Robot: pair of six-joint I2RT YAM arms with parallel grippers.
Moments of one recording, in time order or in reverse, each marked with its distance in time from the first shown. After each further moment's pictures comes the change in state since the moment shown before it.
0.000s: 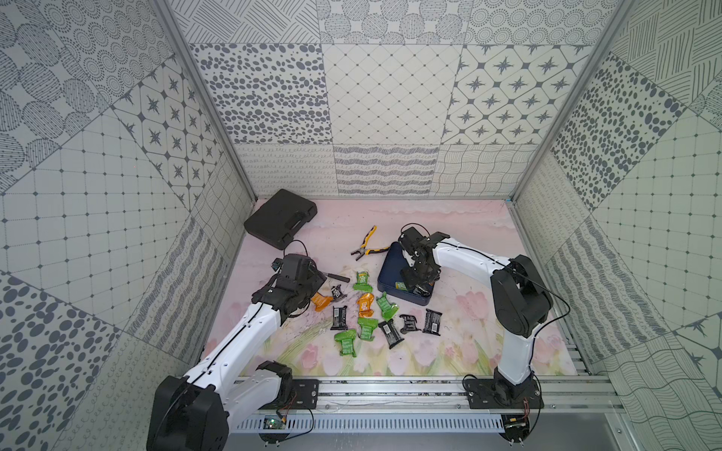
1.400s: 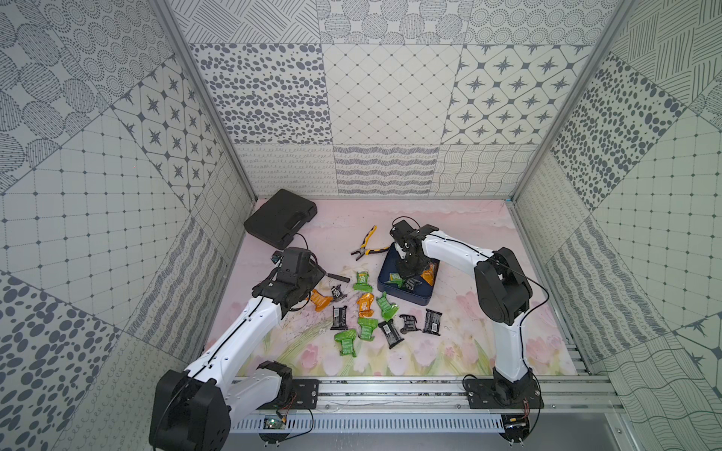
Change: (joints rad) left arm 0.000 0.037 0.063 -0.005 -0.035 0.034; right arm 0.001 0.139 0.182 -0.008 0.011 -0.008
